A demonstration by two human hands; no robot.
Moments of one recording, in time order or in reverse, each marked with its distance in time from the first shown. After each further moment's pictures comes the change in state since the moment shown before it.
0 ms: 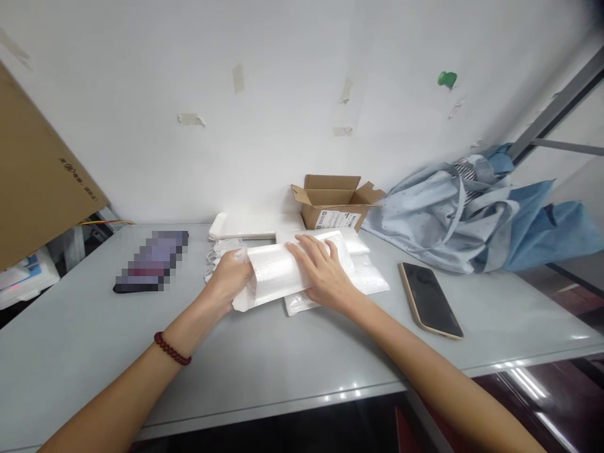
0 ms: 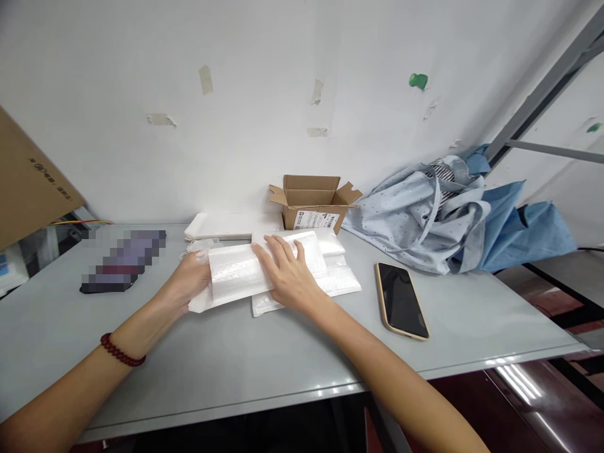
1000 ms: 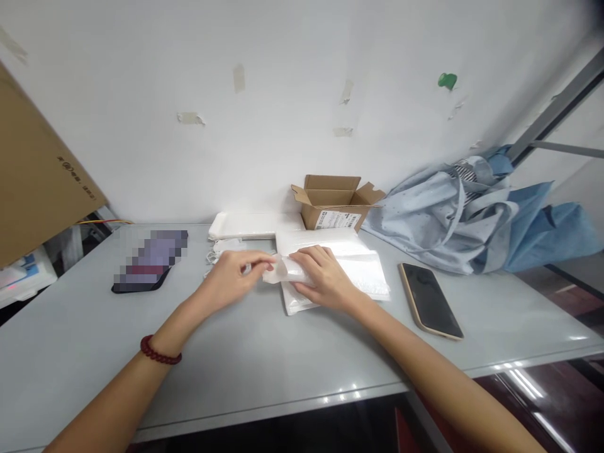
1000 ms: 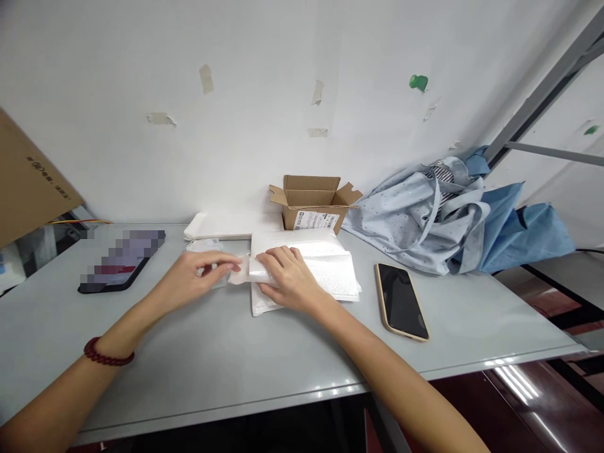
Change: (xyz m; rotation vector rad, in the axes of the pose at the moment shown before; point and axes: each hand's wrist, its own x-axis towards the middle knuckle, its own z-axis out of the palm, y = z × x) left_hand -0.004 0.013 -0.017 0.764 -0.134 0.540; right_hand 0.001 0.010 0.003 0.257 0.063 -0.056
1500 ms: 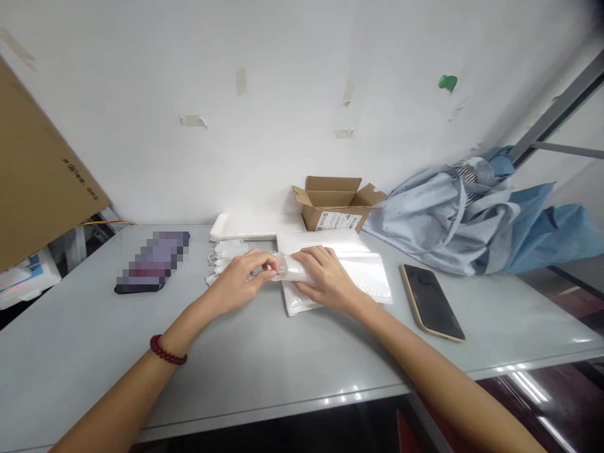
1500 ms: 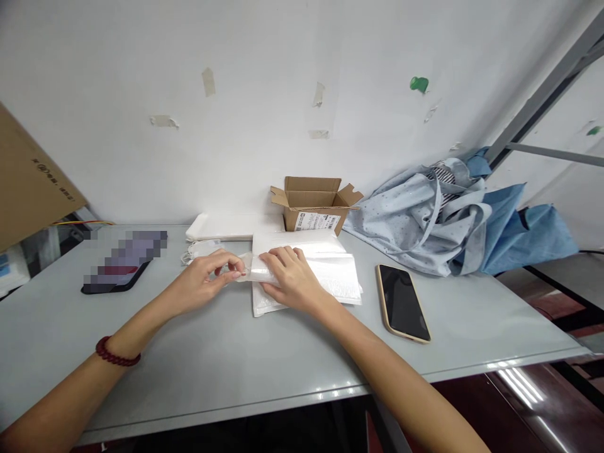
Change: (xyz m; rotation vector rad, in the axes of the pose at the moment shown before) left_hand 0.001 0.001 0.006 -0.012 -0.087 0.055; right_hand 0.000 0.000 -0.001 -0.007 -0.040 0.046
